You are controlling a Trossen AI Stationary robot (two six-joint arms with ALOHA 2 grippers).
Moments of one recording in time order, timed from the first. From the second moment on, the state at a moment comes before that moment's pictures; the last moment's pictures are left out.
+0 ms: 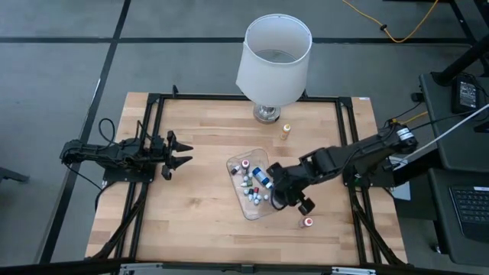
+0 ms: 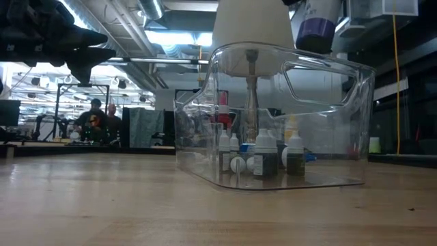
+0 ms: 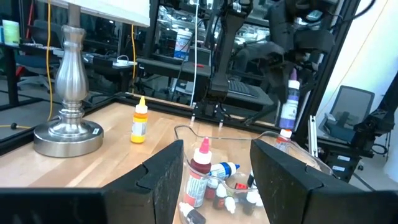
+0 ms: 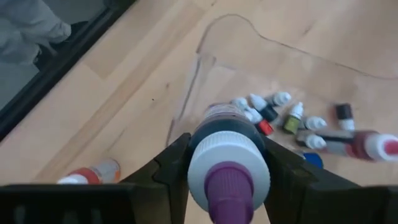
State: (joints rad) left arm -0.08 0.00 0.01 0.08 -0.19 -0.21; right arm 0.34 1.58 1.44 -0.94 -0.11 -0.35
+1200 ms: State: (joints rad) left arm -0.08 0.00 0.01 0.08 -0.19 -0.21; right arm 0.36 1.87 1.44 -0.91 -0.08 -0.43
